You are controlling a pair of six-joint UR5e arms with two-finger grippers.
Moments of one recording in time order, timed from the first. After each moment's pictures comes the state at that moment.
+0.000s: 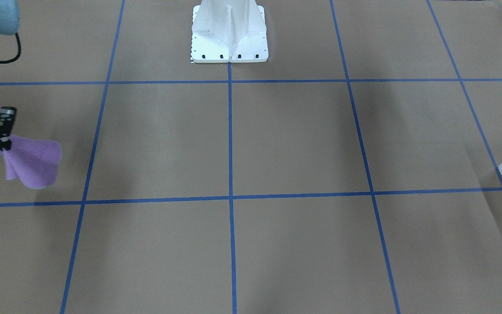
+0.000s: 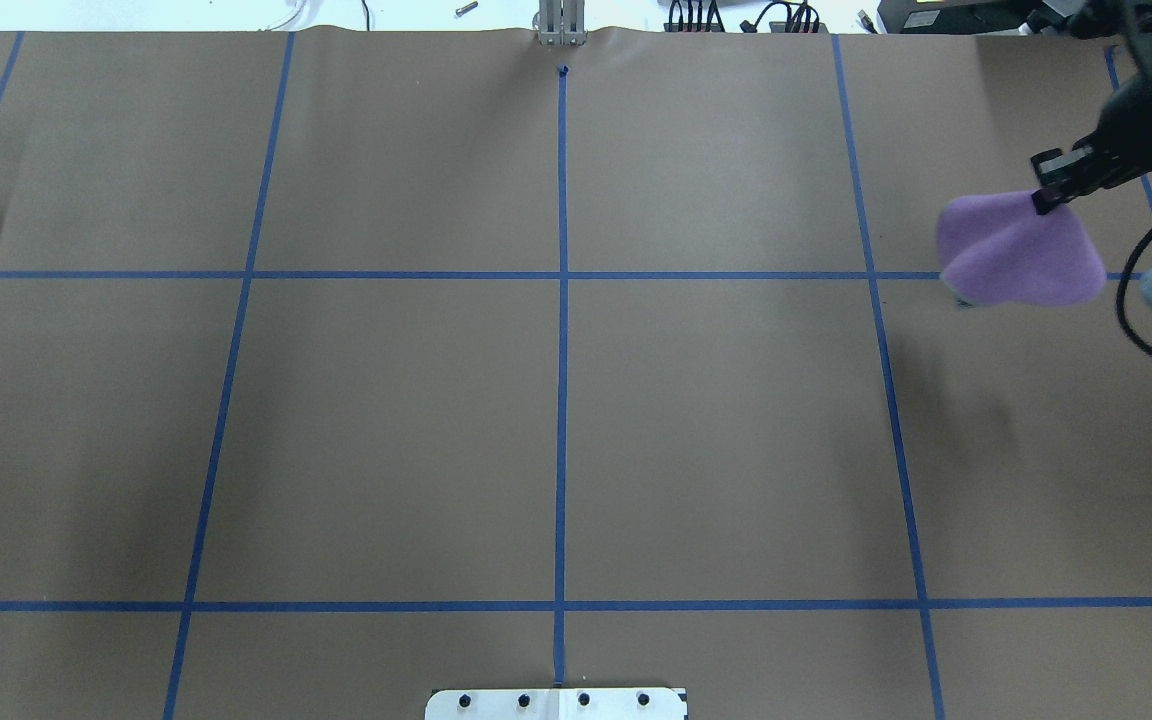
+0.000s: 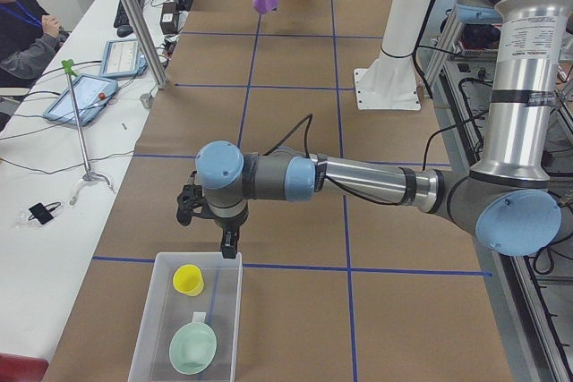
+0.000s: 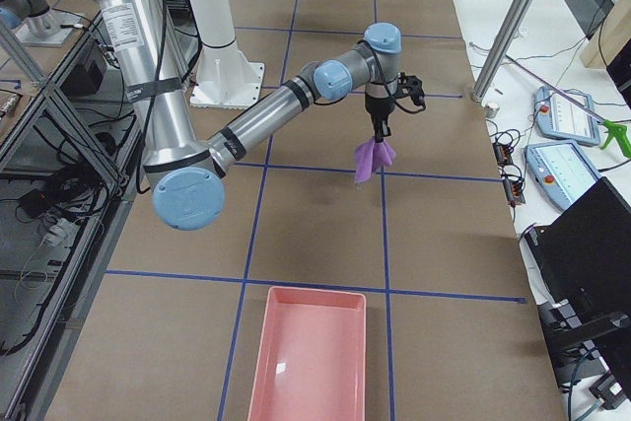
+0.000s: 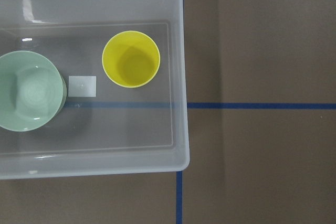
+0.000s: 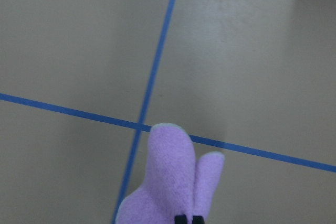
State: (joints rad) left arm -1.63 -1.59 -1.71 -1.45 -2.40 0.02; right arm 1.21 -1.34 1.93 -1.71 2.22 0.34
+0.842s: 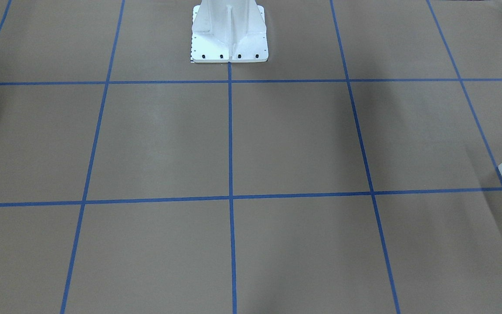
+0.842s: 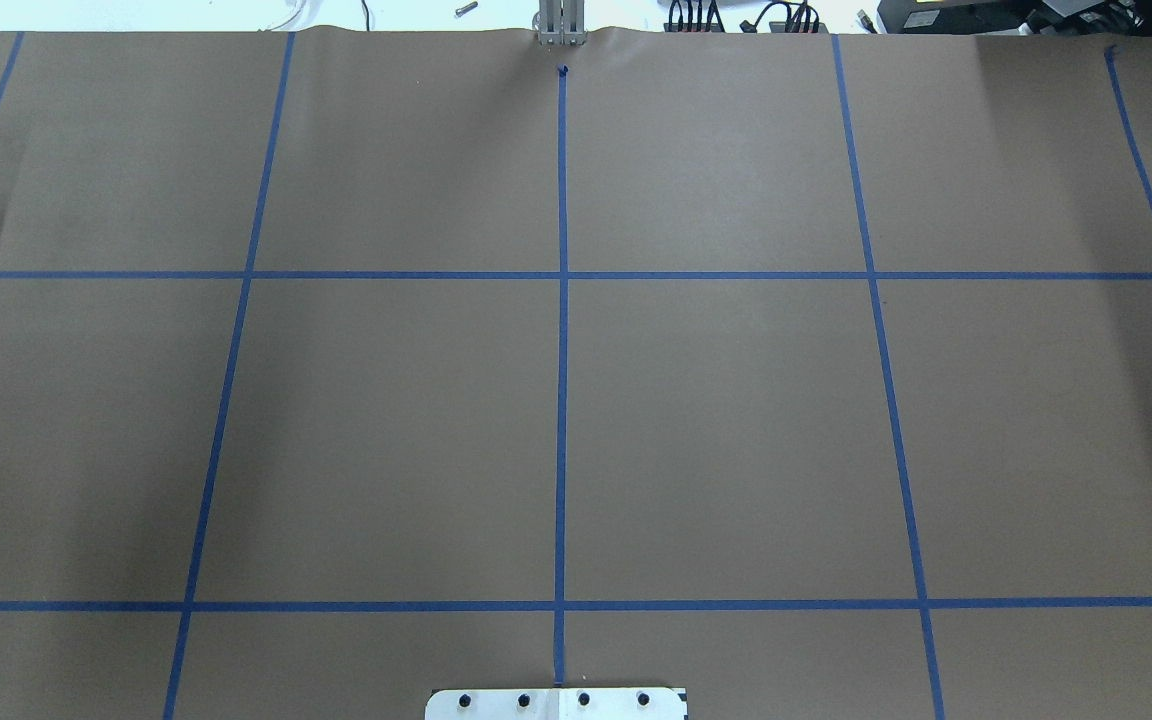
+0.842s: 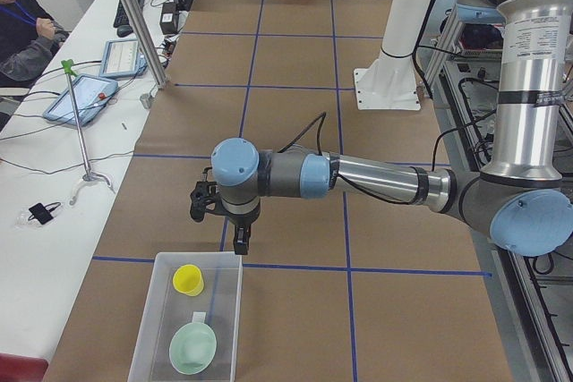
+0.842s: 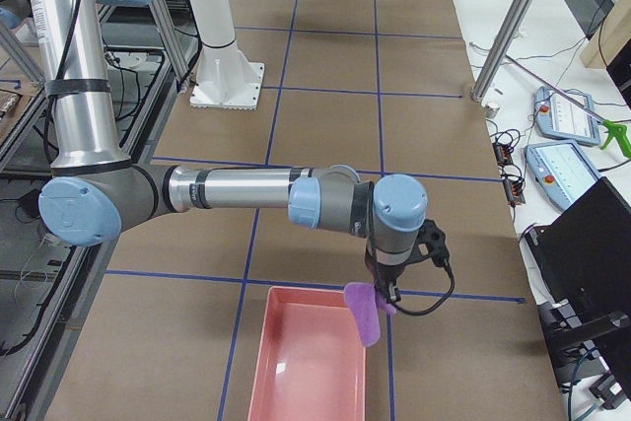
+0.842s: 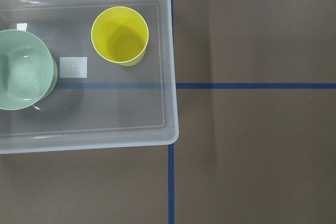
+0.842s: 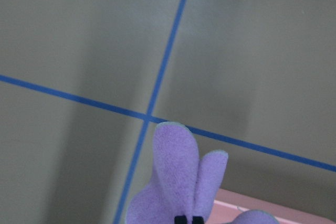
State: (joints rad) left arm -1.62 -1.56 -1.74 -1.45 -2.41 0.02; right arm 1.76 -1.50 1.53 -1.71 2.27 -0.48
